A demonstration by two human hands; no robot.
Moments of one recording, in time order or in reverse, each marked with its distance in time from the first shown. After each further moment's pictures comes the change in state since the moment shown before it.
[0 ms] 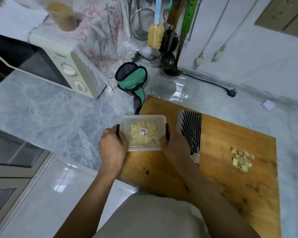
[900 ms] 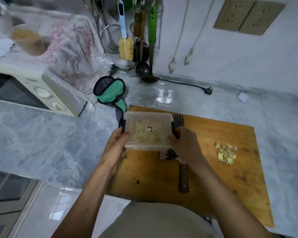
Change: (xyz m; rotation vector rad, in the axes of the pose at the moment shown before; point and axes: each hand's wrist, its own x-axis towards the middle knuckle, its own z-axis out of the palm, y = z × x) left_hand 0.005 0.040 -0.008 -0.924 -0.644 -0.339; right_hand -0.005 0.031 -0.059 0.286 0.051 0.123
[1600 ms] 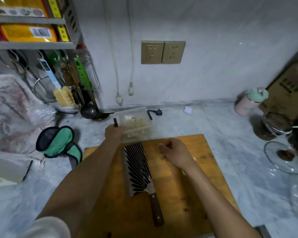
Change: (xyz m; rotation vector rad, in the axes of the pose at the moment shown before) left_hand 0.181 0.072 0.188 0.416 0.048 -0.008; right_hand 0.015 0.039 -0.110 0.218 0.175 0.155
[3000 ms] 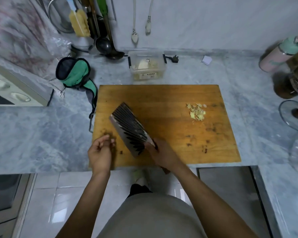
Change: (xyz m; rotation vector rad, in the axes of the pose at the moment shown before) left_hand -0.219 -0.219 -0.099 -0.409 0.300 0.024; right_hand -0.136 0.107 0.124 -0.043 -0.296 -0.129
